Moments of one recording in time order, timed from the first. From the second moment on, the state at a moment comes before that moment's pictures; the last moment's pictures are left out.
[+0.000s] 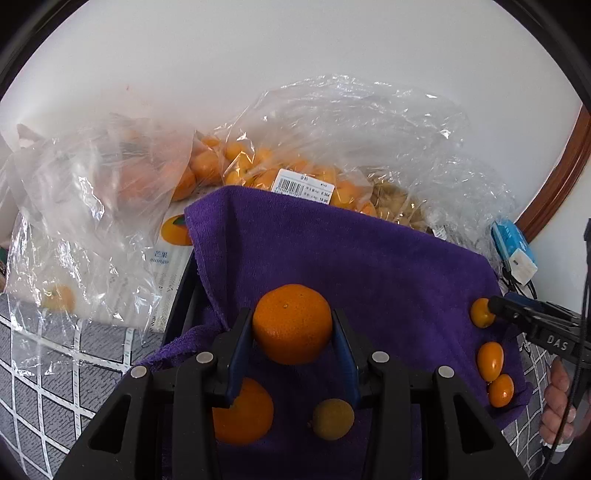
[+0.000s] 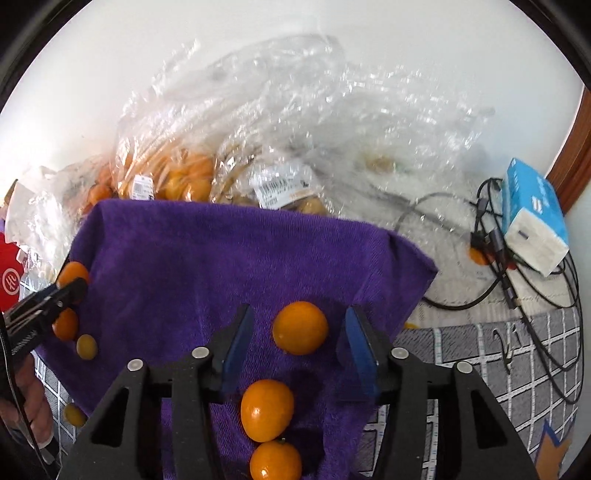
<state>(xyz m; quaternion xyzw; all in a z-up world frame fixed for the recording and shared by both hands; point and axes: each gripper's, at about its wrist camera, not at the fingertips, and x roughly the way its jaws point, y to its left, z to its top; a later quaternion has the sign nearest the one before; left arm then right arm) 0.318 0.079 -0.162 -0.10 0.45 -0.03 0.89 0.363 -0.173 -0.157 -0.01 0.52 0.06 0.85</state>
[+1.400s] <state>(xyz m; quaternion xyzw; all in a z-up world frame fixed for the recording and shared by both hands) 0.197 0.110 -0.087 -0.06 0.36 -0.03 0.93 0.166 -0.108 -0.149 0.00 0.47 0.09 0.88</state>
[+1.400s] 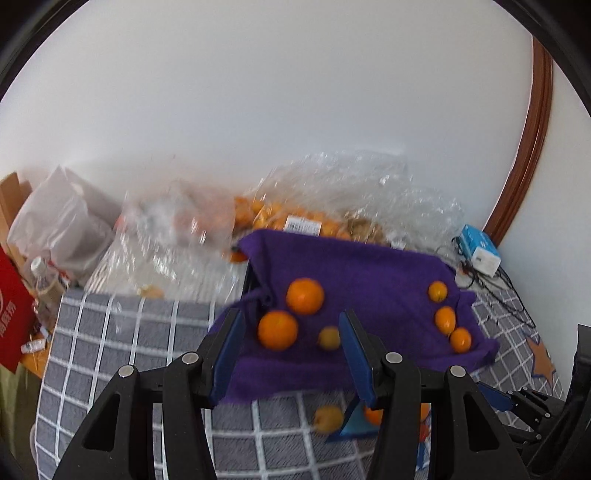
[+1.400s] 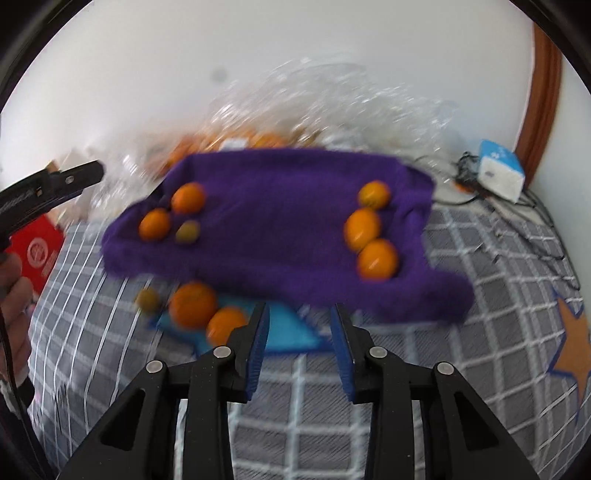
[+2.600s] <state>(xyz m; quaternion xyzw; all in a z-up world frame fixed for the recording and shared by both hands) 0.160 0.143 -0.178 -0.08 0.44 -0.04 0.89 0.148 -0.154 -0.184 0.00 0.49 0.05 0.87</state>
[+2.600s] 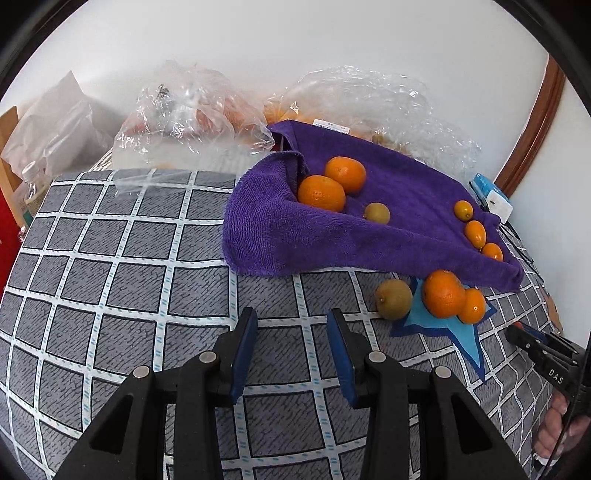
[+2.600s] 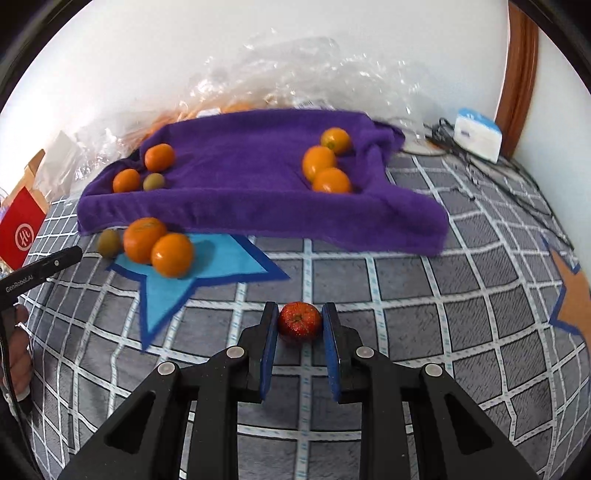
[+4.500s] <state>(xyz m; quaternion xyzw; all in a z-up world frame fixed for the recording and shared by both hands) 0.162 0.087 -0.152 -0.10 0.33 -0.07 0.94 0.144 -0.173 -0.174 0.03 0.43 0.09 0.90</state>
